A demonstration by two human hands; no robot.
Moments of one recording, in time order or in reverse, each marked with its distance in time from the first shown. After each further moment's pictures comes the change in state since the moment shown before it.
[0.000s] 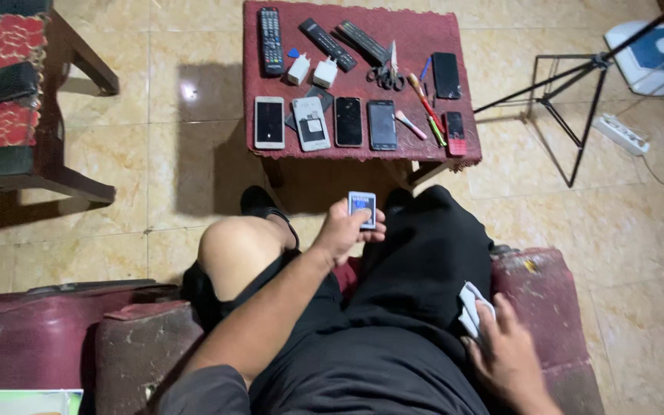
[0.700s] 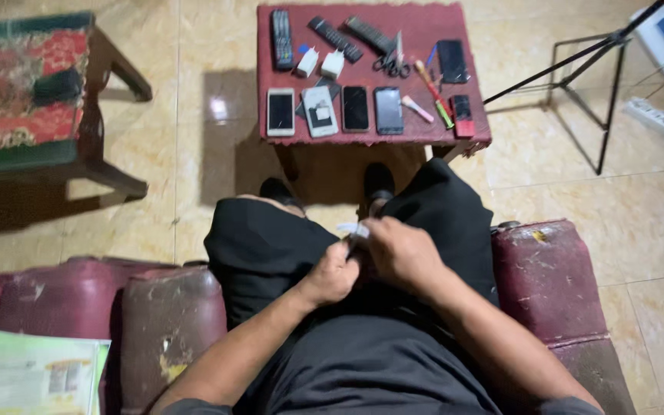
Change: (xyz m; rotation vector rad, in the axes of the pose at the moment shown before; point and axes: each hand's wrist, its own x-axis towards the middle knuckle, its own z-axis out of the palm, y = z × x) left_hand -0.130 -0.054 -0.019 0.718 -0.114 0.318; right_hand 0.127 -0.140 -0.001 0.315 -0.042 -0.375
